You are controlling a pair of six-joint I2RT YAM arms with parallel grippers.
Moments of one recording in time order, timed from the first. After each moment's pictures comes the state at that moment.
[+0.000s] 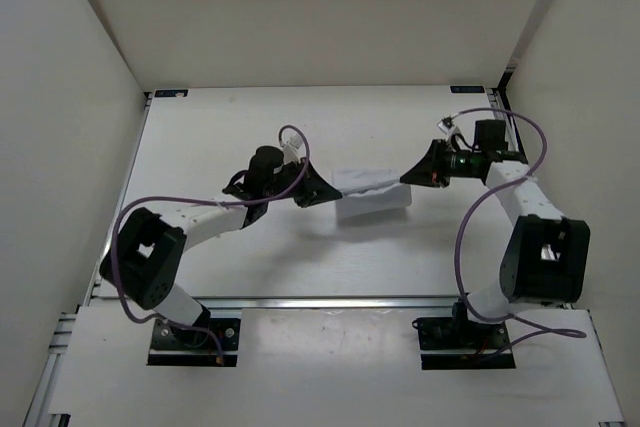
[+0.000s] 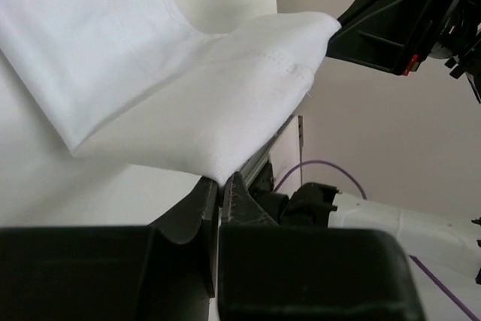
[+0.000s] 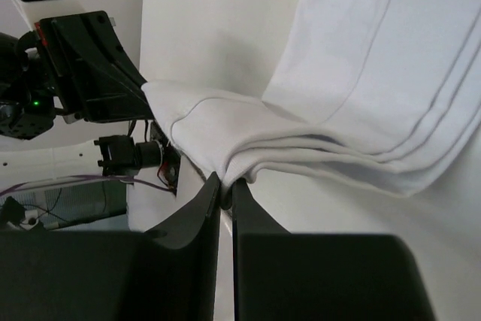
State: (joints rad) left arm -0.59 1.51 0.79 0.32 0.53 -1.01; right arm -0.05 1.47 1.01 -0.52 -1.04 0.24
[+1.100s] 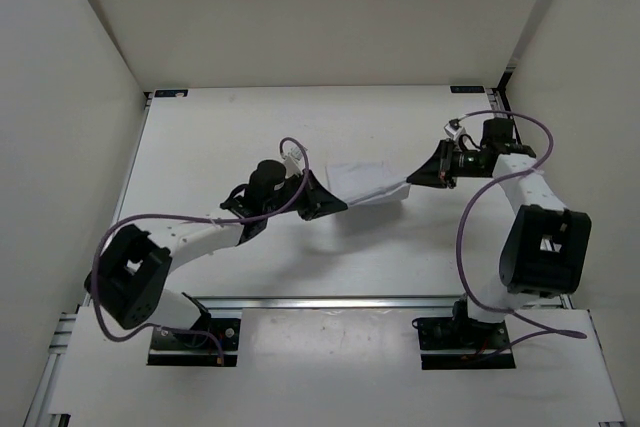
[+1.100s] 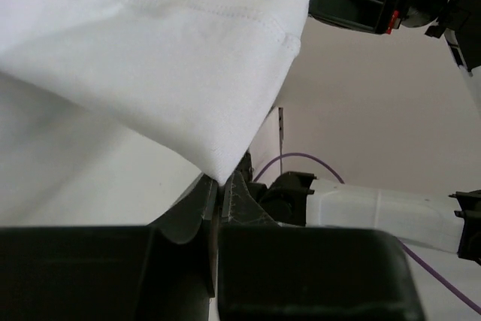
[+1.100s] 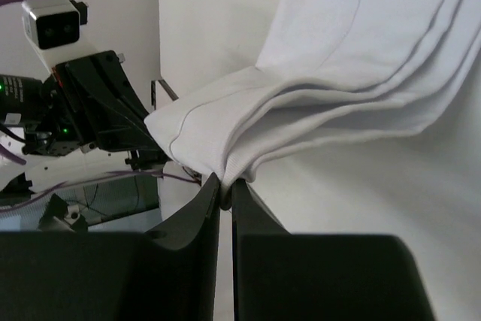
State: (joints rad) left arm -0.66 1.48 0.77 0.35 0.47 -1.11; right arm -0.12 1.62 1.15 -0.68 -1.09 0.19
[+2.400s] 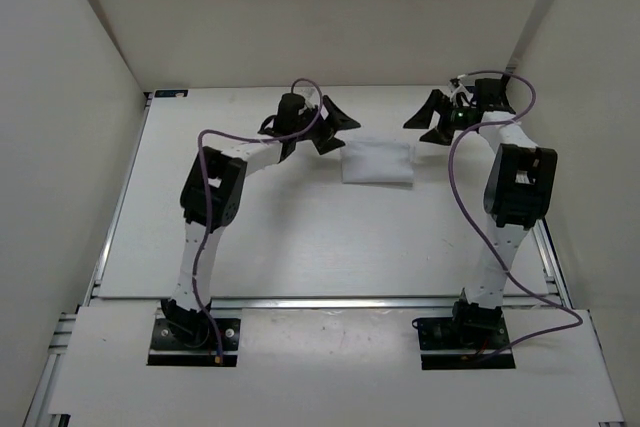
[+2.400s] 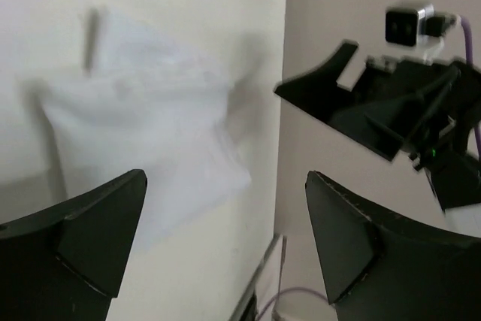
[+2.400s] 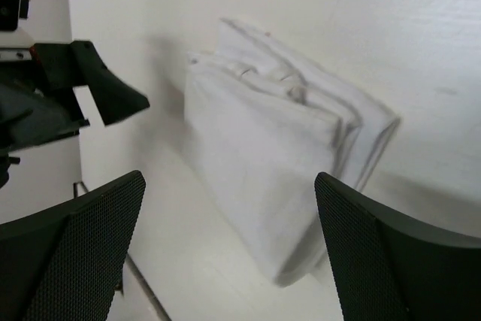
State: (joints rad) left arm -0.46 2.22 1.57 0.25 0.53 -1.12; right arm -0.10 2.12 1.66 -0.45 -0.88 0.28
